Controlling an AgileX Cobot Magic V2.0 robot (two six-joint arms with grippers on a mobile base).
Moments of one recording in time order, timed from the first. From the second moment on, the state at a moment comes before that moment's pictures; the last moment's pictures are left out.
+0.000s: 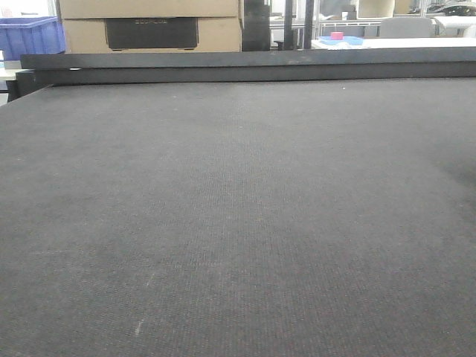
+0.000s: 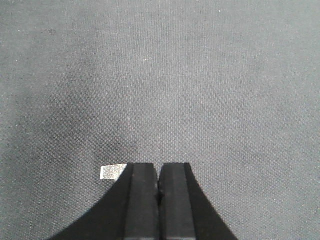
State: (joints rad) left arm -0.09 1.22 -1.11 0.01 0.88 -0.05; right arm 0.00 1.56 -1.11 0.05 1.15 -0.05
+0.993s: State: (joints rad) left arm 0.07 1.45 -1.30 -0.10 1.22 0.09; right arm 0.00 1.56 -1.11 0.07 1.13 -0.05
